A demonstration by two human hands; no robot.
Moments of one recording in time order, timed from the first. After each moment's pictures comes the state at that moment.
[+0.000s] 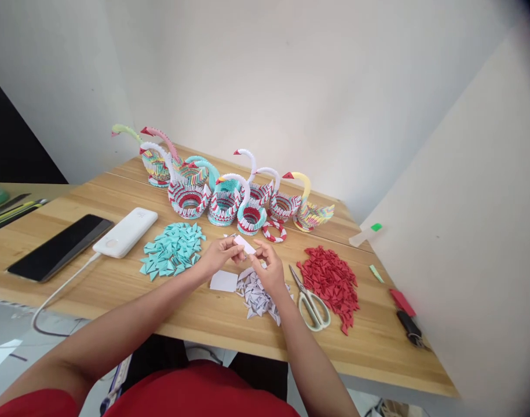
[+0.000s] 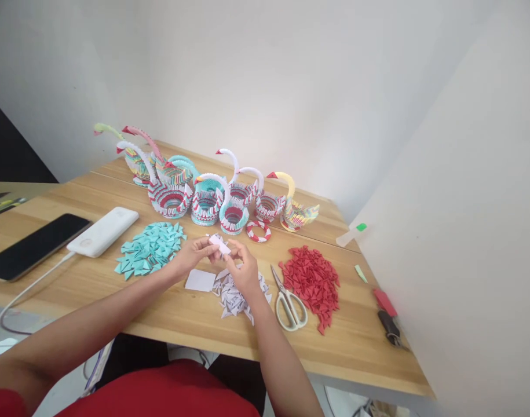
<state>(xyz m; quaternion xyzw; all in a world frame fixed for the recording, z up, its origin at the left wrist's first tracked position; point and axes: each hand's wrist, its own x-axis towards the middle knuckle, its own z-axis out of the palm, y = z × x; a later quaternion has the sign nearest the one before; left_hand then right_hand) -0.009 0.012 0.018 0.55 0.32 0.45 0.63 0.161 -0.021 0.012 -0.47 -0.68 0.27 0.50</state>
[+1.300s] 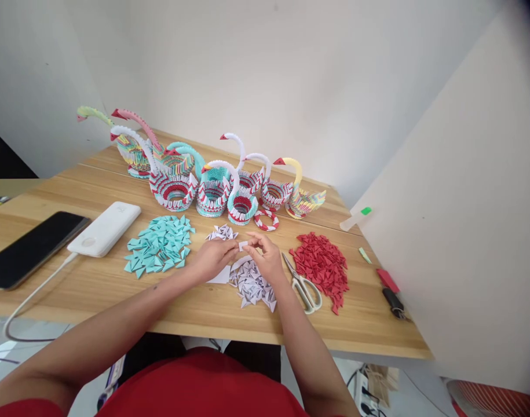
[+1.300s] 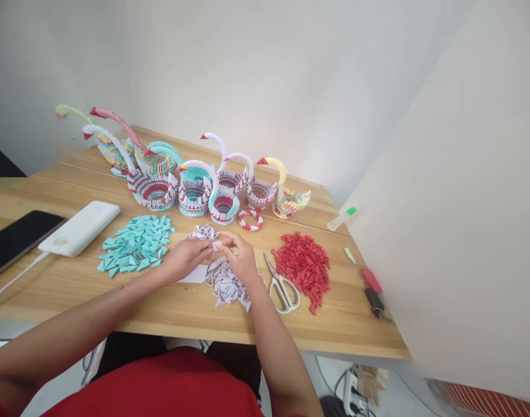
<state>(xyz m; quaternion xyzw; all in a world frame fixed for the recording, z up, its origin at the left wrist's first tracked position) -0.010 -0.001 0.018 0.85 0.37 0.29 0.25 0.174 -0.018 0.020 -0.48 -0.69 0.27 0.48</state>
